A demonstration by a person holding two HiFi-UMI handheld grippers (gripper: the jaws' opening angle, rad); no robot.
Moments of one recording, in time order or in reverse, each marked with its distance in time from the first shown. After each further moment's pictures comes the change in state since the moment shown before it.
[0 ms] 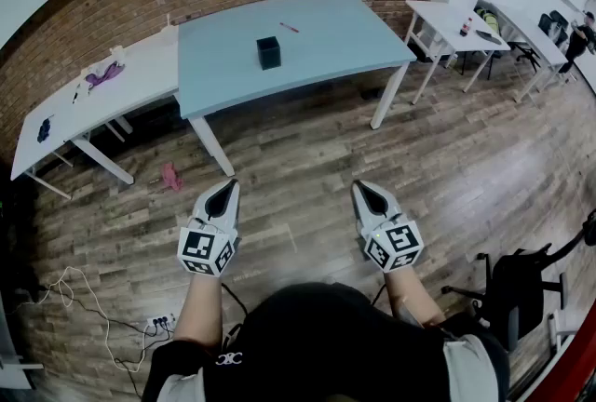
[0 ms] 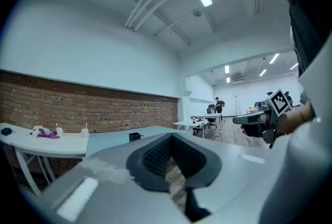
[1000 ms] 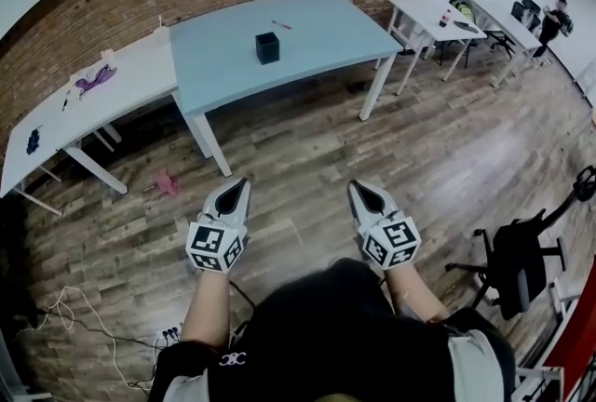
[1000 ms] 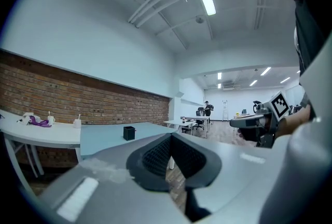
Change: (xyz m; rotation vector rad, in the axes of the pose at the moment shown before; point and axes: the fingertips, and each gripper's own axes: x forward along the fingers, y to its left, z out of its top) left arm -0.057 0.026 -0.028 -0.069 0.006 -0.123; right arm -0.007 0.100 -0.022 -0.028 0.045 -0.078
